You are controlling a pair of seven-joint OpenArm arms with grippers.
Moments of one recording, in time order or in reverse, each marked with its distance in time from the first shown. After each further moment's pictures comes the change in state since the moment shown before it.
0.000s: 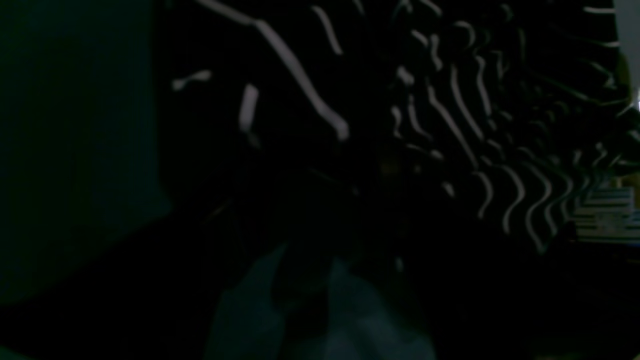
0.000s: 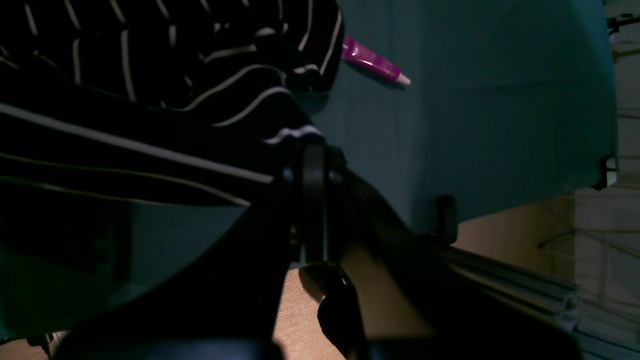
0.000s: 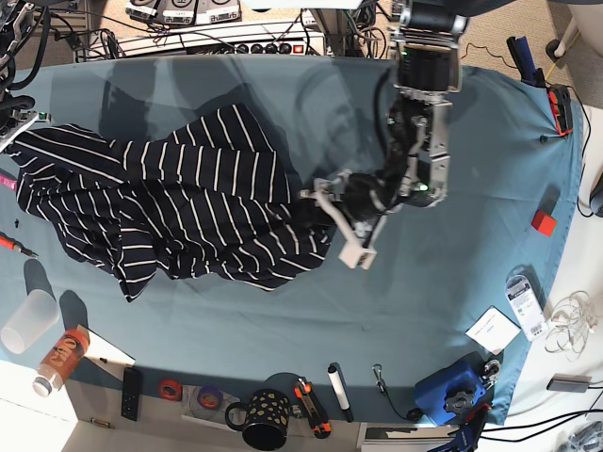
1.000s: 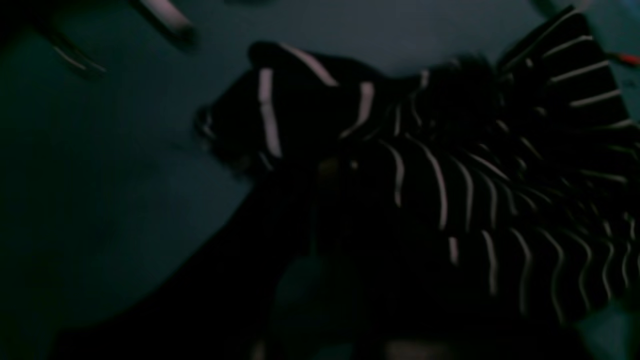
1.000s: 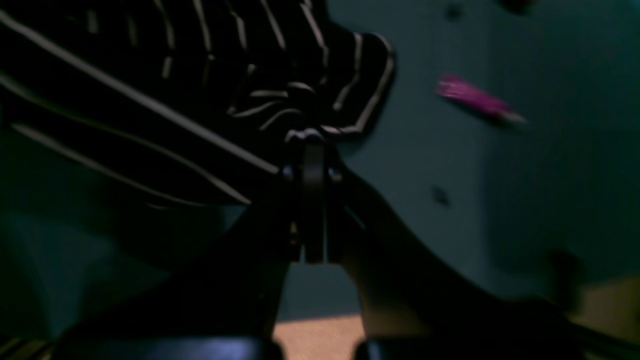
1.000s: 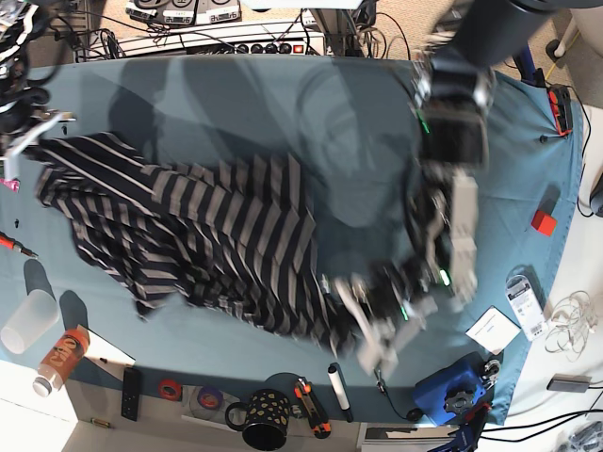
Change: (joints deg) left arm -20.5 -6.1 0.8 -0.3 12.5 -0.3 -1.6; right arm 3.1 -7.8 -0.1 0.0 10.6 6.6 2.8
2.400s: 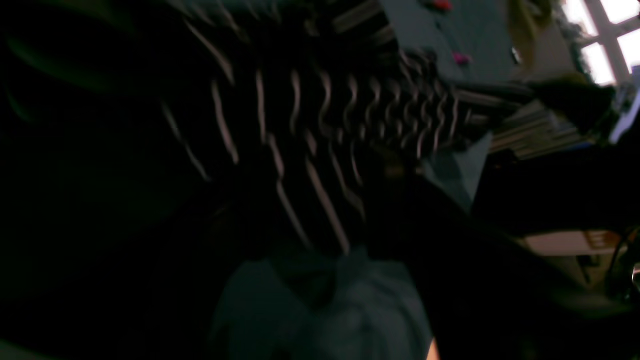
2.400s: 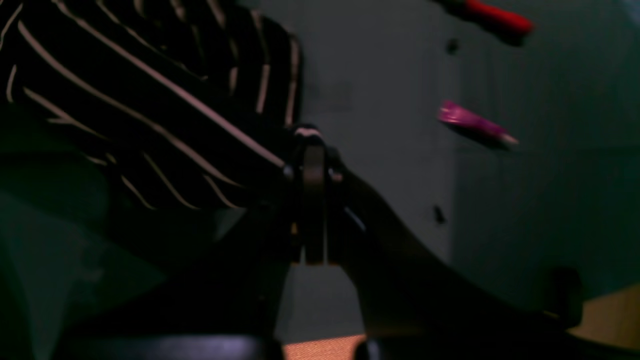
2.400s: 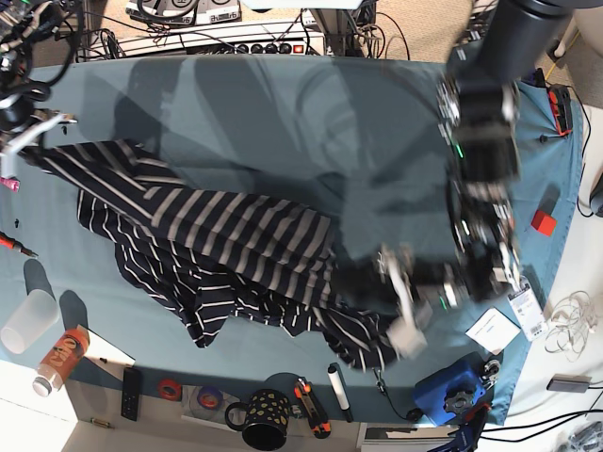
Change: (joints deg) left arm 0.7 -4.0 -10.4 -8.6 -41.2 -16.5 32.1; right arm 3.9 -4.1 6.3 0.0 -1.4 6.3 0.4
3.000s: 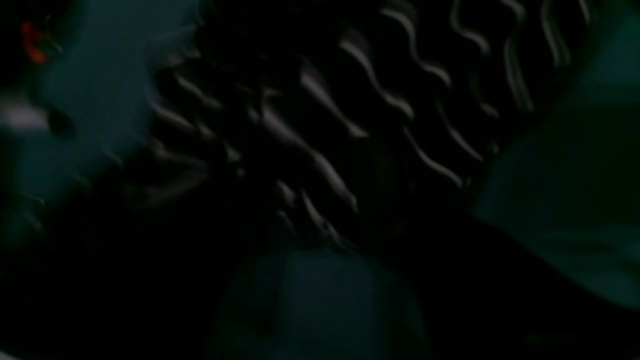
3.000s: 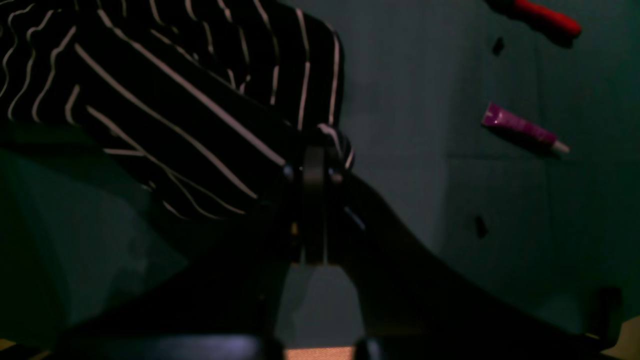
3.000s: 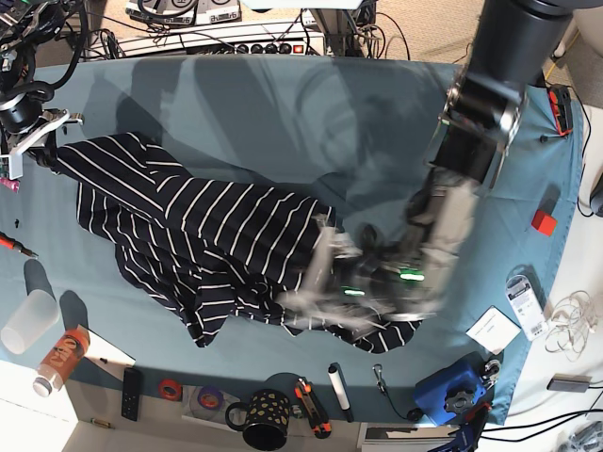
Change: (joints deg) left arm -4.5 -4.2 38.7 13.6 40.9 -2.8 -27.2; right arm 0.0 0.0 -2.4 0.0 5.1 0.0 -2.8
